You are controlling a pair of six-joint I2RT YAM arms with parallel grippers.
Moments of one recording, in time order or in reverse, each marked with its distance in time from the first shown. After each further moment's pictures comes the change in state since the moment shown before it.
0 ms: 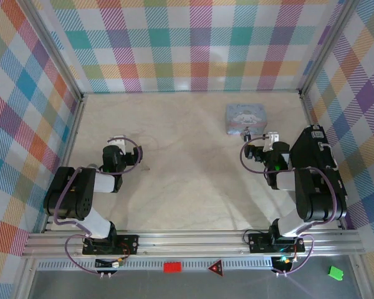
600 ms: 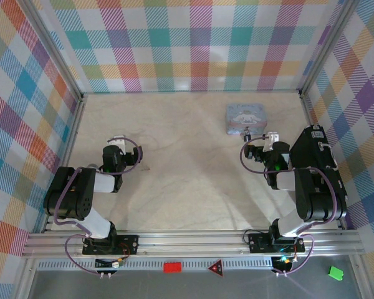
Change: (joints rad) left arm 0.000 0.000 0.000 0.000 0.000 0.000; right arm -0.001 0.000 0.000 0.000 -0.007 0.000
